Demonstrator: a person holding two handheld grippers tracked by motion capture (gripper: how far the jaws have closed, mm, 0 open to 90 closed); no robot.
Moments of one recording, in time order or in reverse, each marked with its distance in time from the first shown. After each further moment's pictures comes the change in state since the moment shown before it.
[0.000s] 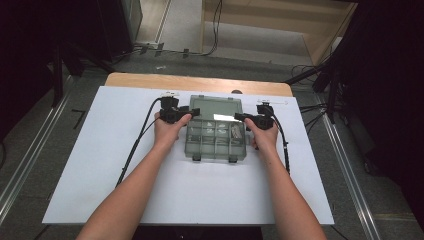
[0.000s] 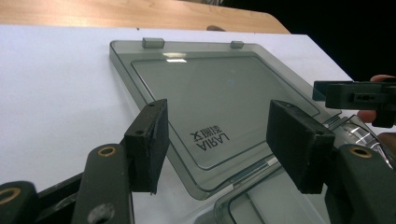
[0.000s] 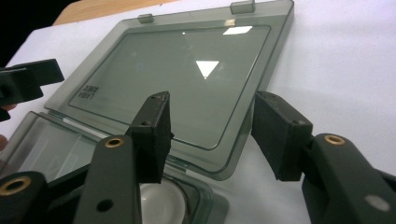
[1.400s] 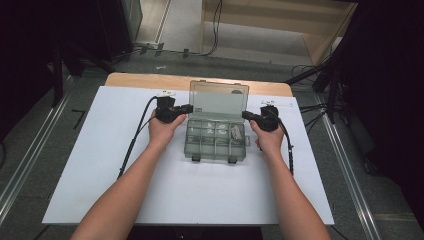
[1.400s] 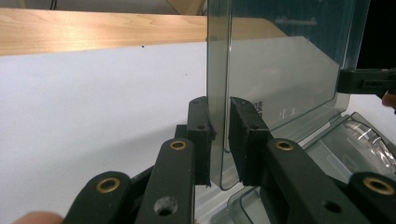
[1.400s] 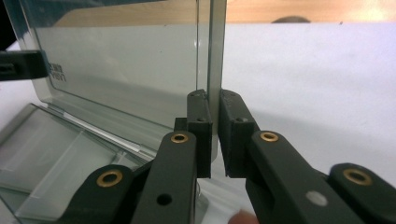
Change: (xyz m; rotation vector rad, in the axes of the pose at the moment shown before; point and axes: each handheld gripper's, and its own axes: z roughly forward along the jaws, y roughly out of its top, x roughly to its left) left arm 0.005 0.003 -0.014 -0.045 -0.018 0.094; right arm 0.005 -0.006 -0.022 -0.107 -0.048 -0.154
